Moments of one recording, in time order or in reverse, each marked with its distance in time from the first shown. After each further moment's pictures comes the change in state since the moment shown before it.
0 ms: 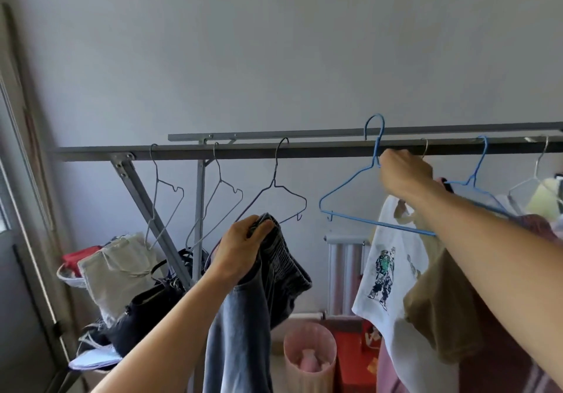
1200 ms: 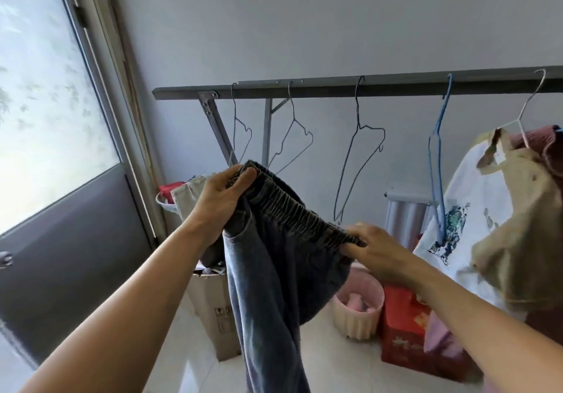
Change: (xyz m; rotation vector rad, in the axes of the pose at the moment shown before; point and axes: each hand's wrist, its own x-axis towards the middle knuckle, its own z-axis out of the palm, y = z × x) left_hand -0.095 -0.003 -0.118 -0.319 0.194 -0.132; right_hand -0.179 -0.077 0.119 0.804 -0.586 -0.499
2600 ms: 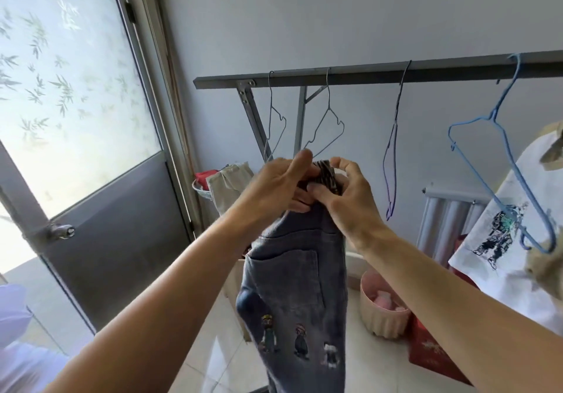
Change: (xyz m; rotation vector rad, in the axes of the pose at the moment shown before) left_hand -0.044 0.052 0.021 0.291 -0.153 -0.019; right_hand 0.023 -0.119 0.037 0.829 0.249 -0.050
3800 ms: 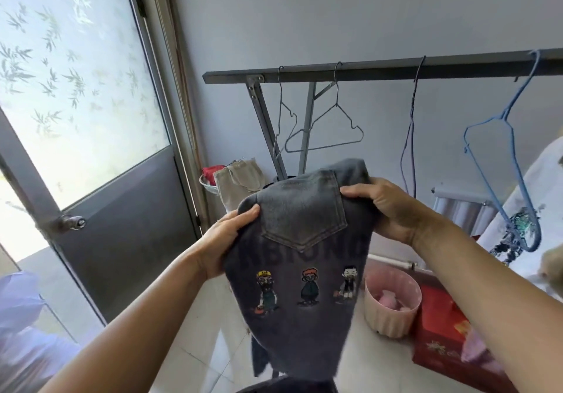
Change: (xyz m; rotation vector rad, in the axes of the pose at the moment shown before) left_hand -0.031 -0.100 -0.042 -0.693 0.062 -0.496; right_hand 0.020 0.000 -0.050 0.247 -0.340 0.352
